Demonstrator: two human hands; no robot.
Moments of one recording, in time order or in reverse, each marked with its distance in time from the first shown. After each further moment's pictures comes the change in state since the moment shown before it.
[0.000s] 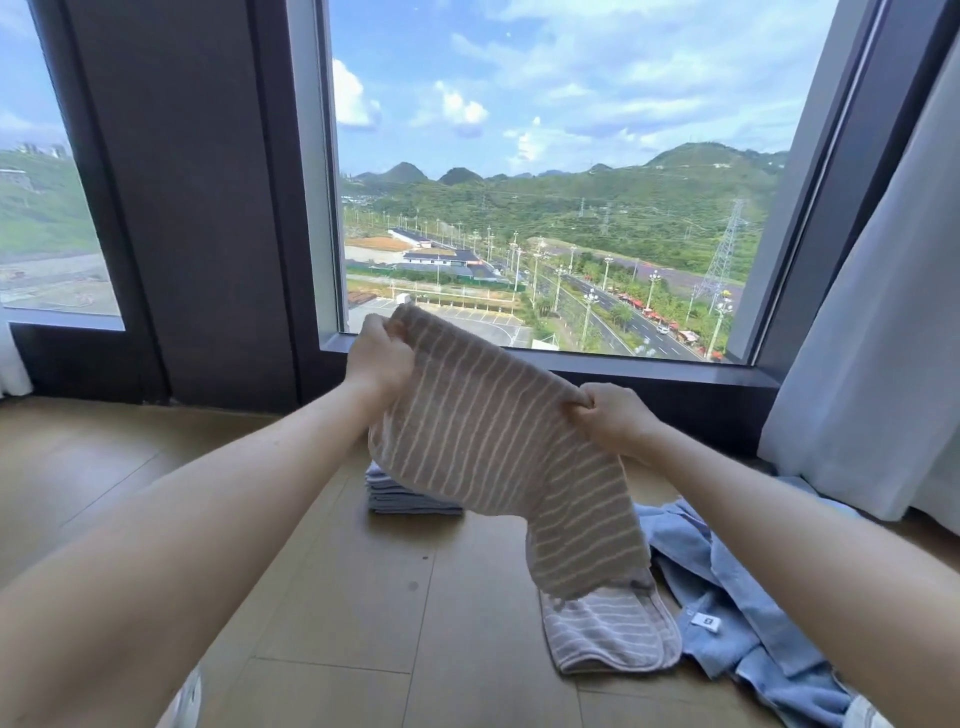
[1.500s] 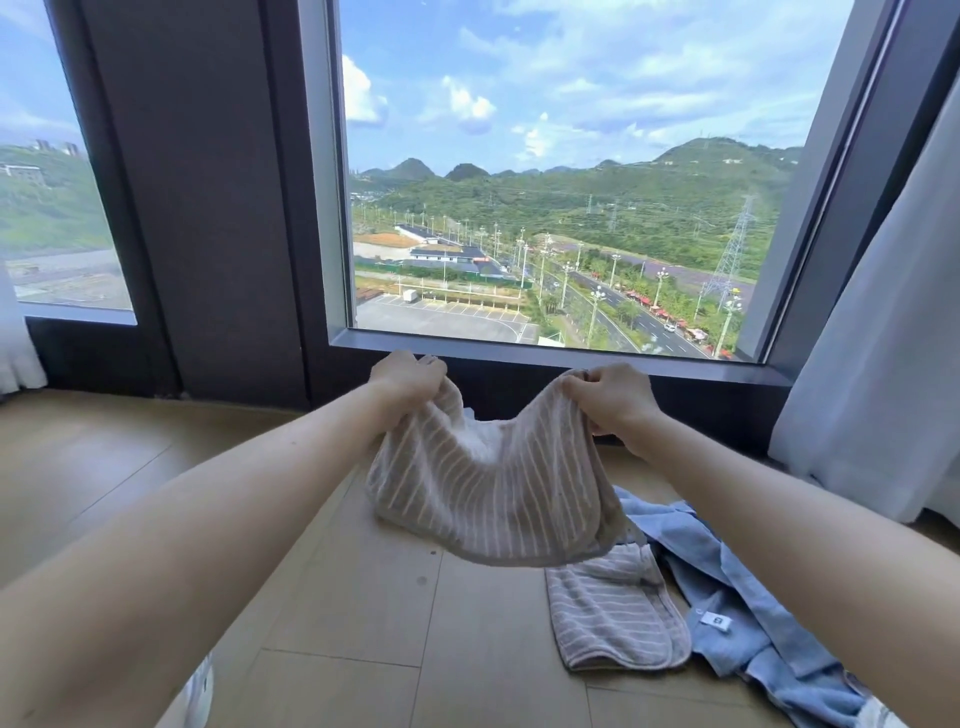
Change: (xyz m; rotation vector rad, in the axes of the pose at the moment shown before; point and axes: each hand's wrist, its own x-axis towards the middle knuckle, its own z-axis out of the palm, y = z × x) left_hand 0.000 -0.014 0.011 0.226 -0.191 -0.190; right_hand 0.001 -0.021 0.006 0.312 0.190 0.051
